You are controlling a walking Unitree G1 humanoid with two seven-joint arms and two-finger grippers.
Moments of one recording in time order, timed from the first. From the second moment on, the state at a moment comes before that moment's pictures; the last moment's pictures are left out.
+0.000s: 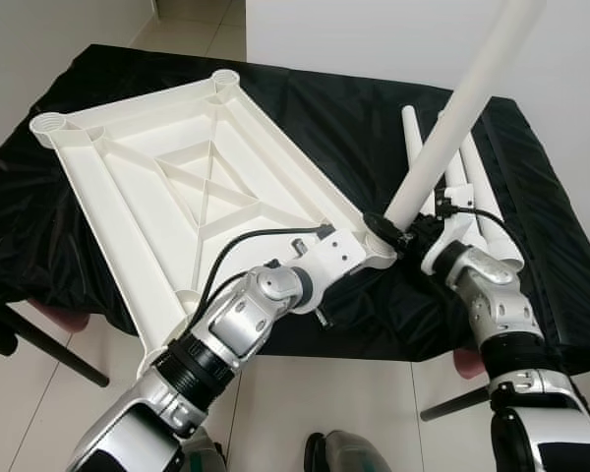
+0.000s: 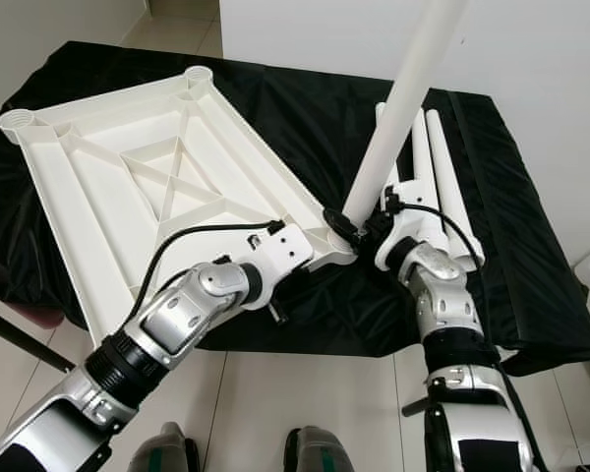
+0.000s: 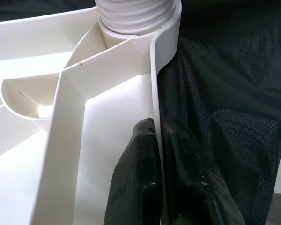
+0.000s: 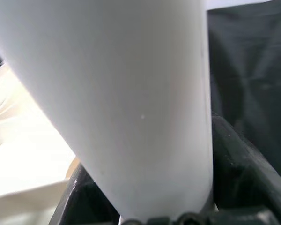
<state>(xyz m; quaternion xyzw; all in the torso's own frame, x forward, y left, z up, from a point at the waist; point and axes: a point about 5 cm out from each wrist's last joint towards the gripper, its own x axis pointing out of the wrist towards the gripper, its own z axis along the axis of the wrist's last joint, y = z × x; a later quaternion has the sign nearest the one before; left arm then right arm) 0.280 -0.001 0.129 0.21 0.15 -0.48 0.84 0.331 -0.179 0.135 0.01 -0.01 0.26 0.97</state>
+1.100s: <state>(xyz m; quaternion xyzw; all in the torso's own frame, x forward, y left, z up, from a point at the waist) 0.275 -0.005 0.128 0.22 0.14 -0.49 0.83 0.309 -0.151 0.140 0.05 -0.01 -0.01 1.00</state>
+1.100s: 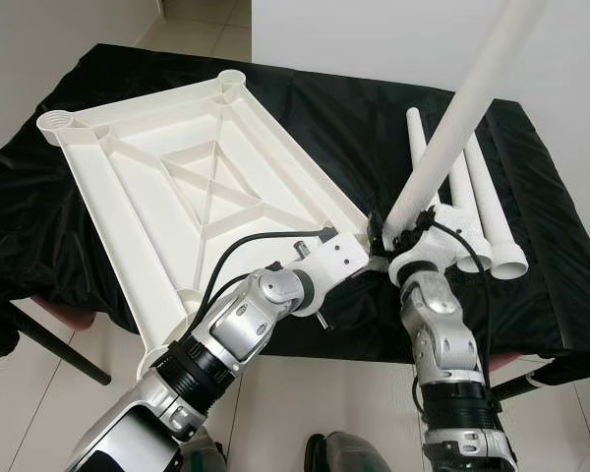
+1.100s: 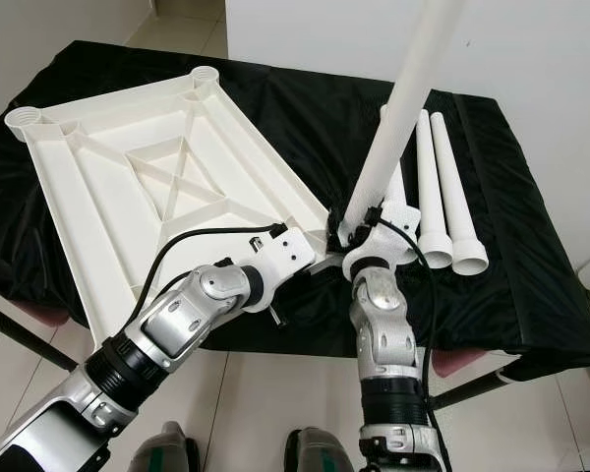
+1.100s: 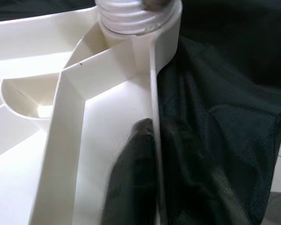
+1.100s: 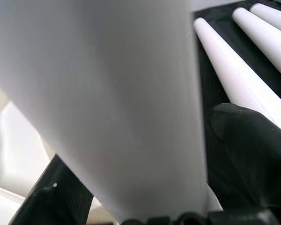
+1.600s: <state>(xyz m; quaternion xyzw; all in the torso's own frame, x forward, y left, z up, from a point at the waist) 0.284 -0.011 0.134 0.20 0.15 -0.49 0.84 0.319 -0.161 0.145 0.05 -0.01 0.01 1.00</state>
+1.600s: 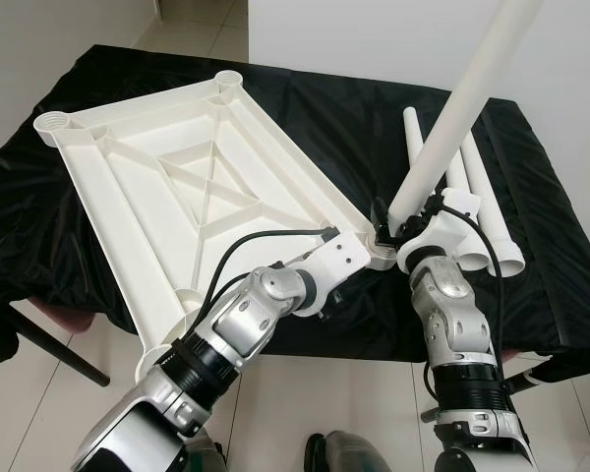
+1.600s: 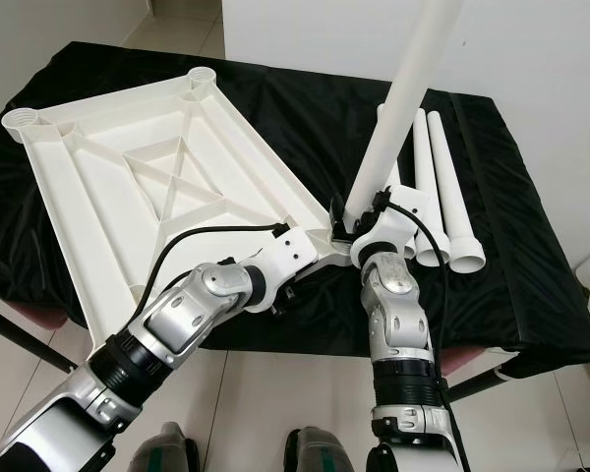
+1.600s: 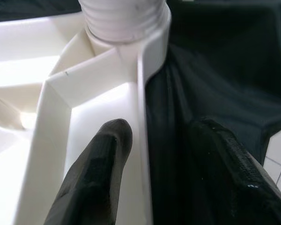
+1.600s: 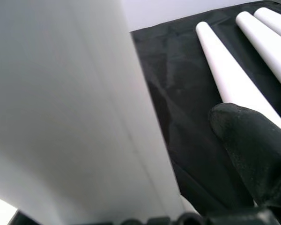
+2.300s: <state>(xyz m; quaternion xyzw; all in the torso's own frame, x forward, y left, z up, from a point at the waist) 0.302 -0.024 0.132 0.15 0.20 -0.47 0.85 0.322 -0.158 0.151 0.05 -0.02 0.03 1.00</state>
